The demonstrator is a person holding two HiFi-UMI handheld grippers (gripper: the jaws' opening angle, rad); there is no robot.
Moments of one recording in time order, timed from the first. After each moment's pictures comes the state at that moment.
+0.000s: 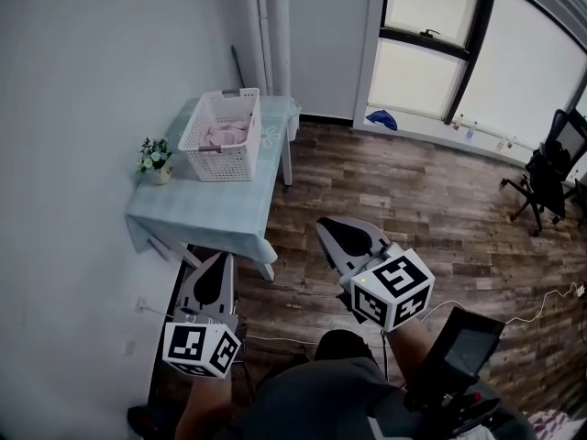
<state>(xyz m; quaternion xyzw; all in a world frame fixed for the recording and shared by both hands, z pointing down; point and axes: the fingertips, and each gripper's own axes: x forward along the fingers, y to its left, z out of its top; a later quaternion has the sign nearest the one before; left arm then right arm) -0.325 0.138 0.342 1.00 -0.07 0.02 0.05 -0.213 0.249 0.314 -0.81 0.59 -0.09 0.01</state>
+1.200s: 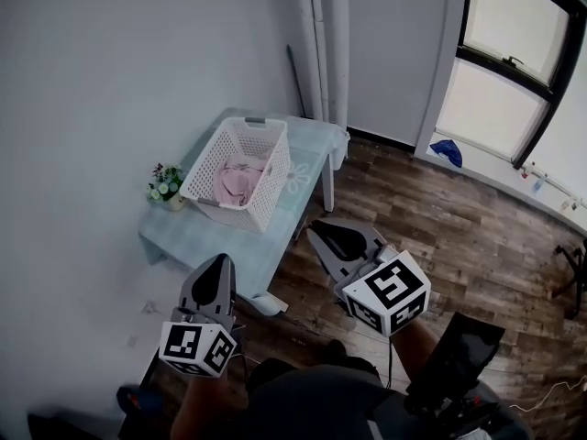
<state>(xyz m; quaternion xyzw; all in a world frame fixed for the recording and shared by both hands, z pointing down) -0.085 0.060 0.334 0.98 -0.21 0.05 0.03 0.040 0.136 0.307 -0.68 0.73 -0.06 -0.01</state>
